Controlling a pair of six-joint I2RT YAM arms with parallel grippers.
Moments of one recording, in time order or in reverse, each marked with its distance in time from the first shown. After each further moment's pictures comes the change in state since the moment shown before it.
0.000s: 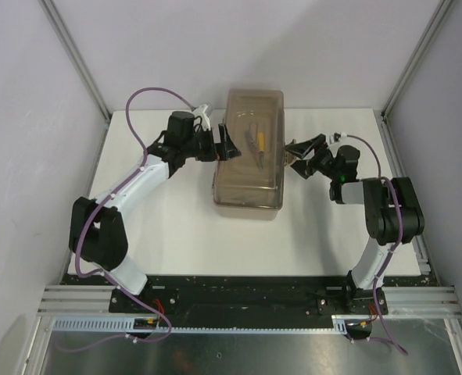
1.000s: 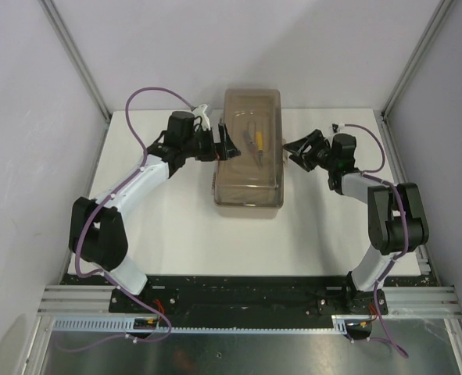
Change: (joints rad) left arm 0.000 0.000 0.000 0.003 -0.013 0.003; right arm 0.036 -0.107 0.138 -0.425 0.133 -0.271
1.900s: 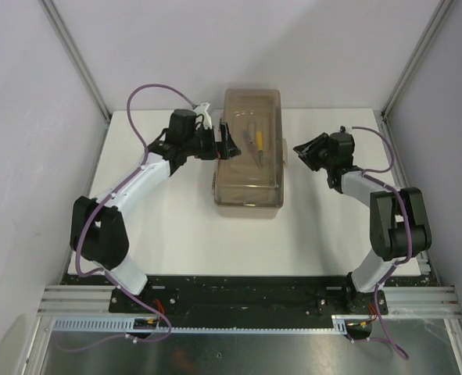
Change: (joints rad) left arm -0.006 0.007 0.029 -0.033 -0.034 0.033; right arm 0.032 -0.066 0.028 -0.237 0.361 -0.062
